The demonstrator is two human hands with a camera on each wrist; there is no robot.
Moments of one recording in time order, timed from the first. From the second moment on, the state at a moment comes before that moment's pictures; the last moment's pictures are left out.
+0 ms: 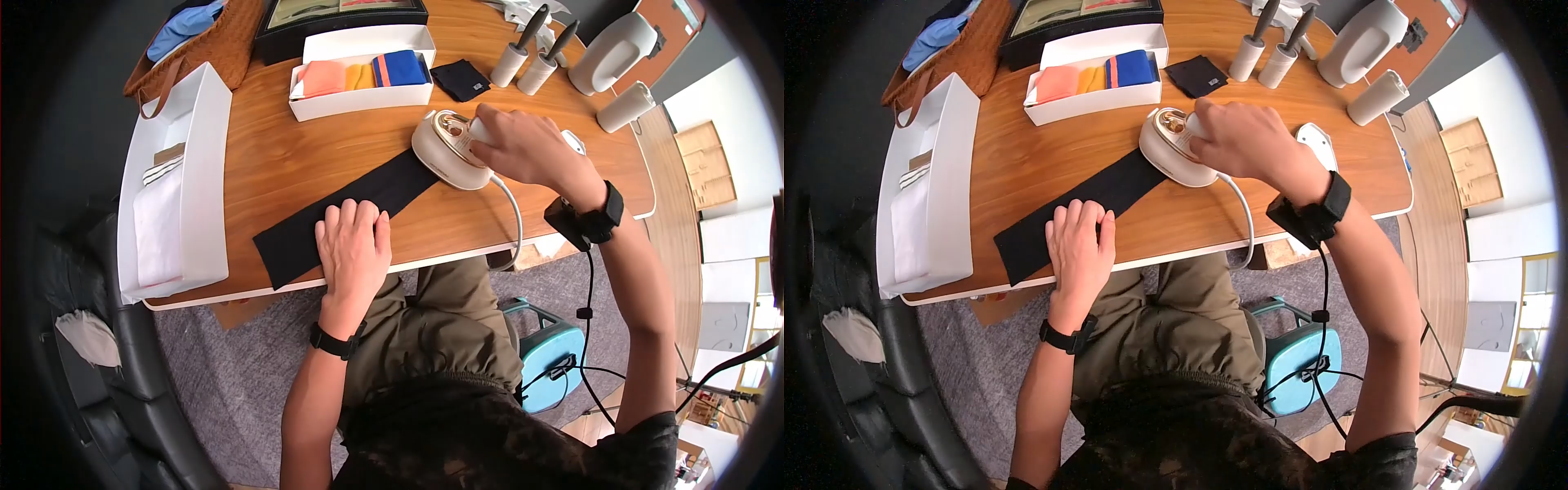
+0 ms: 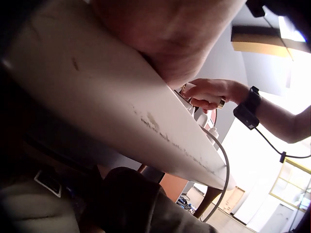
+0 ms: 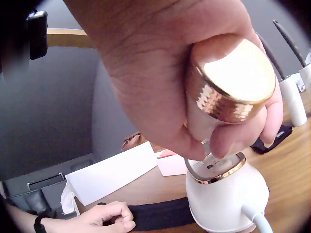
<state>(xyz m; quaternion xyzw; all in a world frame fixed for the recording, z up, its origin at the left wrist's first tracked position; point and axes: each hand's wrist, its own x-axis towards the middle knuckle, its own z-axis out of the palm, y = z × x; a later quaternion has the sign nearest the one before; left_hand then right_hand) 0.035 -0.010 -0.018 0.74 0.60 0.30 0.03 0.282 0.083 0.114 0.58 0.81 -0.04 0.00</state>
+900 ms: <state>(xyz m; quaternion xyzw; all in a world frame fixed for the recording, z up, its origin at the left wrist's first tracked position) 0.034 -0.011 -0.016 0.75 0.60 0.26 0.02 0.289 0.083 0.117 0.58 0.82 -0.06 0.00</state>
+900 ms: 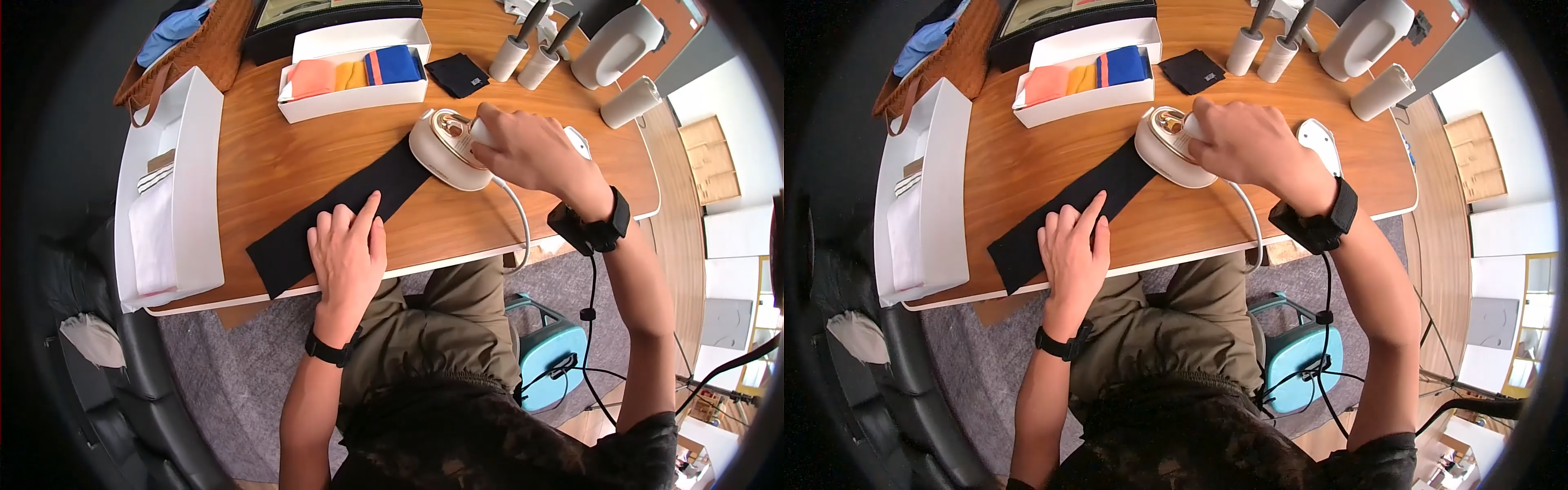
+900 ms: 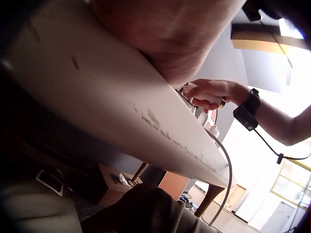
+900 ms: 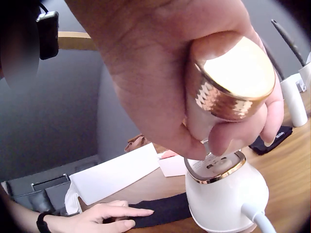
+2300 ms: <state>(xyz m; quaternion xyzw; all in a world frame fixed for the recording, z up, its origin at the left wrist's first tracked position) 0.033 -0.011 -0.014 0.76 0.59 0.27 0.02 0.251 0.075 0.115 0.54 0.84 -0.03 -0.01</state>
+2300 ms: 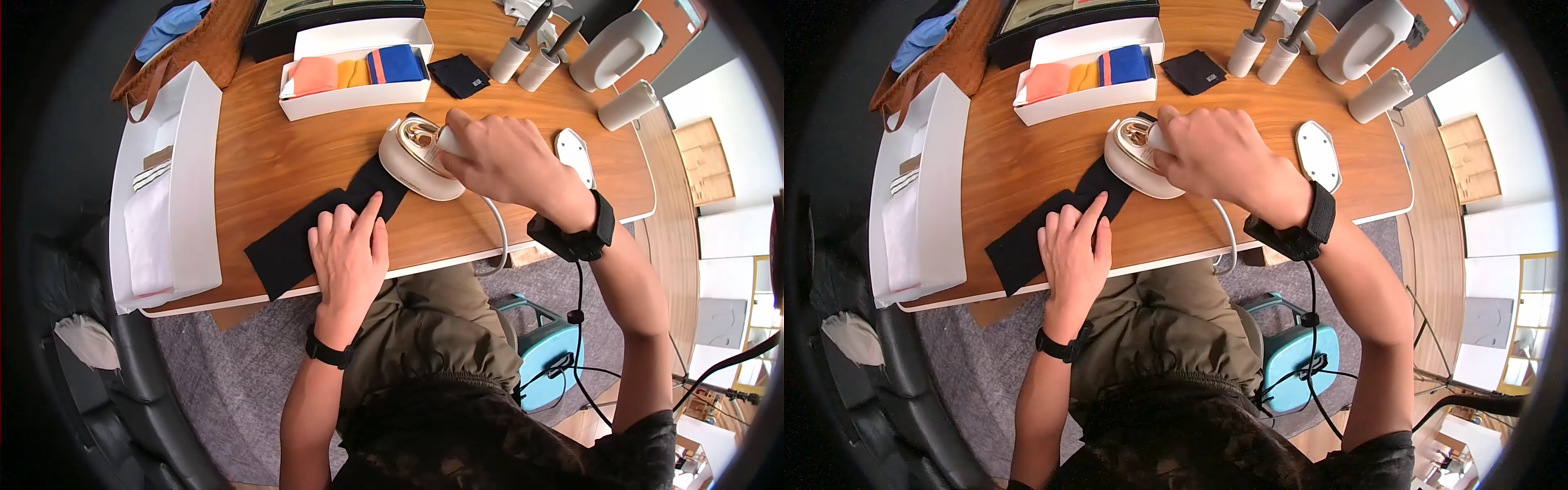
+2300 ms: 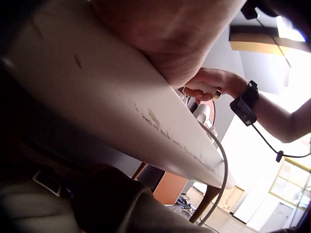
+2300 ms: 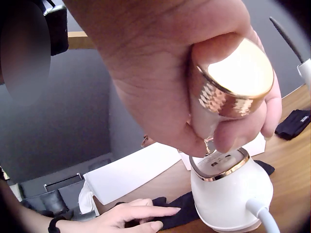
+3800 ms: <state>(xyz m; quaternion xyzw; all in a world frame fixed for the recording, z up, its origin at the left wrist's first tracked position) 0.033 -0.012 -0.017 0.75 0.59 0.28 0.01 0.275 0.091 0.113 0.60 0.80 -0.05 0.04</state>
